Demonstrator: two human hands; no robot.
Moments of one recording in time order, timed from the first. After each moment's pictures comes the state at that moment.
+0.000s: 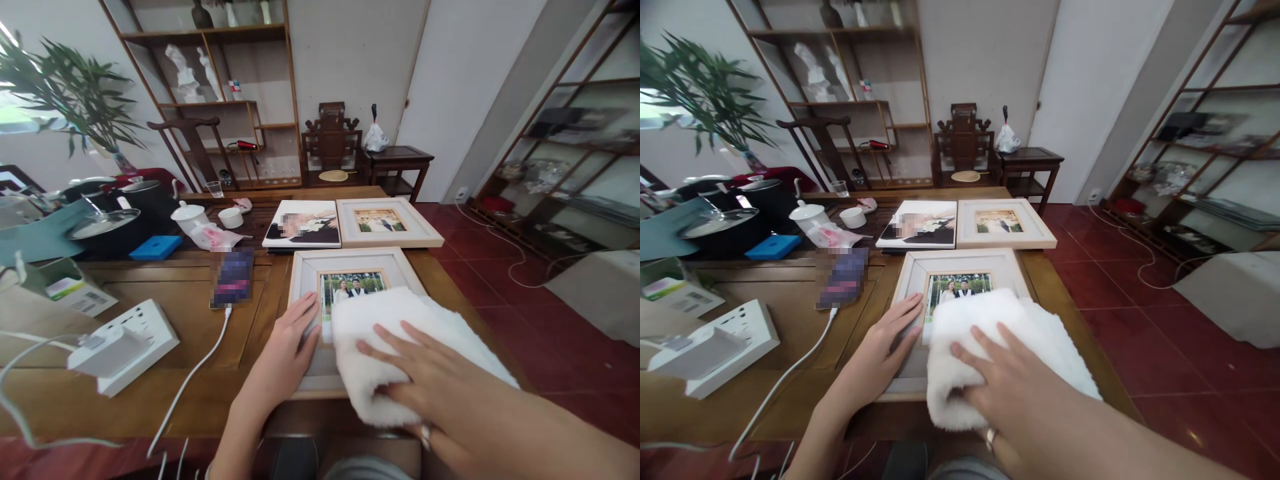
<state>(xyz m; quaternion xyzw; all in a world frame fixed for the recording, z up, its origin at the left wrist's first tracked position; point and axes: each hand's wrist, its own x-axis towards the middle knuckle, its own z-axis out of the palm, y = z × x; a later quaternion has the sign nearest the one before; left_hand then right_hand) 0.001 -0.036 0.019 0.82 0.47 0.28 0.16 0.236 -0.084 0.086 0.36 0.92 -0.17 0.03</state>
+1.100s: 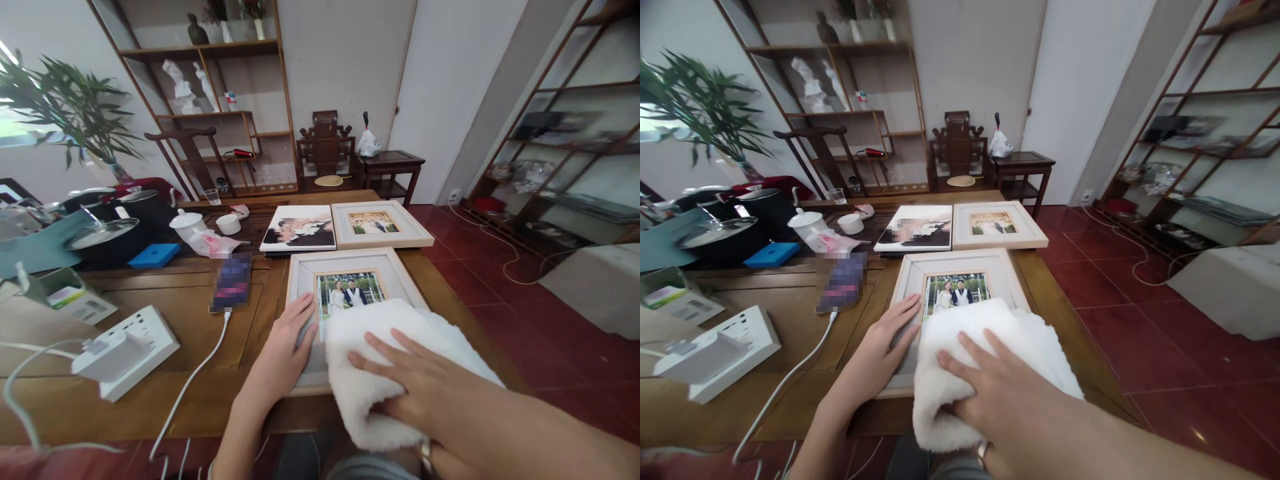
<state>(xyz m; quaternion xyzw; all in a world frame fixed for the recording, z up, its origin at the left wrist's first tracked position) 0.001 -0.034 0.016 0.82 0.48 0.27 0.17 0.229 -0.096 0.101 0.34 0.91 -0.22 0.08</state>
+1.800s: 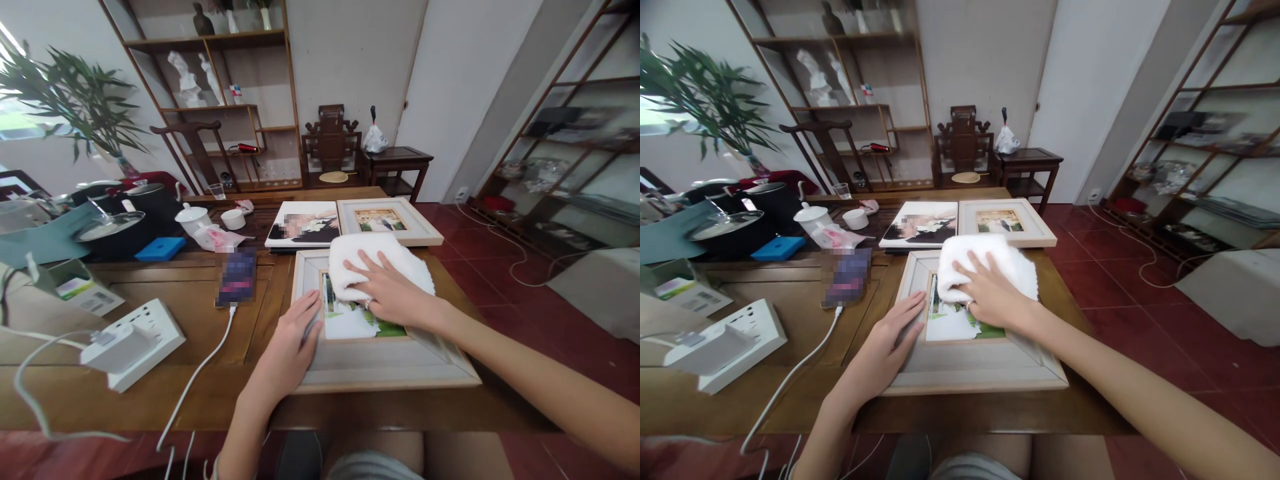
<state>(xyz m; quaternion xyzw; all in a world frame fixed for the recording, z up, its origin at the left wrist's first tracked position) 0.001 -0.036 0.018 0.82 0.48 0.26 0.17 0.225 0.019 0.052 0.41 0.91 0.00 -0.02</state>
